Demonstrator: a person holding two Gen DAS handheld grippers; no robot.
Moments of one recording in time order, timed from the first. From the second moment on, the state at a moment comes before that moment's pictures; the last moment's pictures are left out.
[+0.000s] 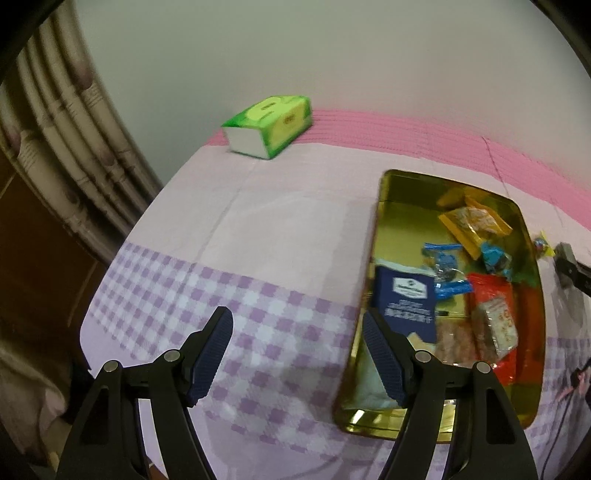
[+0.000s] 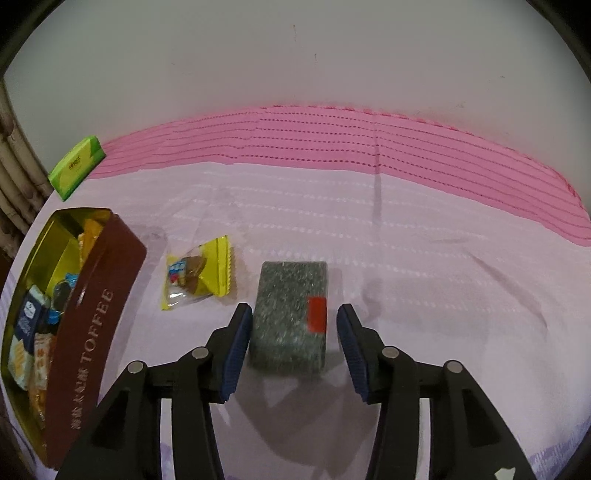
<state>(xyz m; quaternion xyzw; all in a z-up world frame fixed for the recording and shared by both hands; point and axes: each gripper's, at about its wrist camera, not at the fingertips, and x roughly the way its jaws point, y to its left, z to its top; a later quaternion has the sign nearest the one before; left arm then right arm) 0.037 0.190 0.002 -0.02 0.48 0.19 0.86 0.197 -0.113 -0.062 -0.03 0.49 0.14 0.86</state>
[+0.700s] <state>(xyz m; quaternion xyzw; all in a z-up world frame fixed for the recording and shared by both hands) 0.127 0.032 0.018 0.03 0.49 0.01 0.87 0.190 -0.215 -0.063 -0.03 0.46 0.05 0.89</state>
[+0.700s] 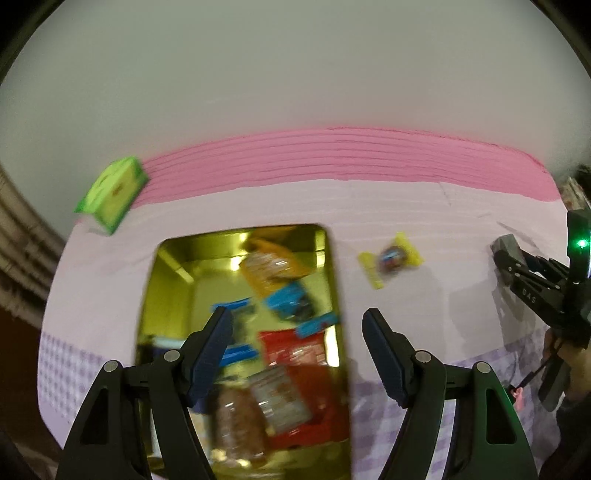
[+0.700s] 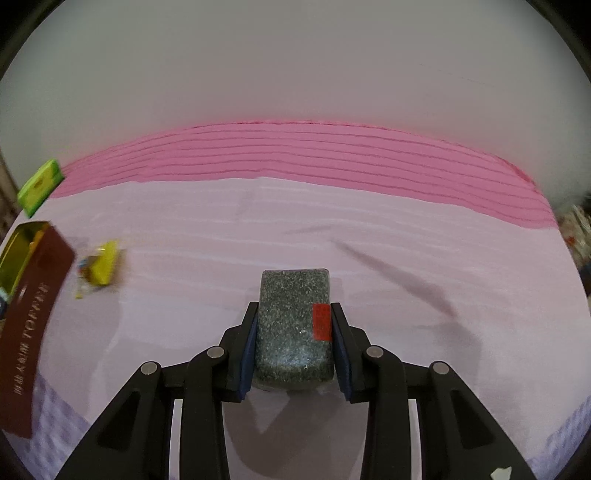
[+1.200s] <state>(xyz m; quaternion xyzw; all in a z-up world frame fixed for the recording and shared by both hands) 0.173 -0.019 0.006 0.04 0.50 -0.04 0.86 0.180 -0.239 -0.065 -0.01 0.45 0.04 0.89</state>
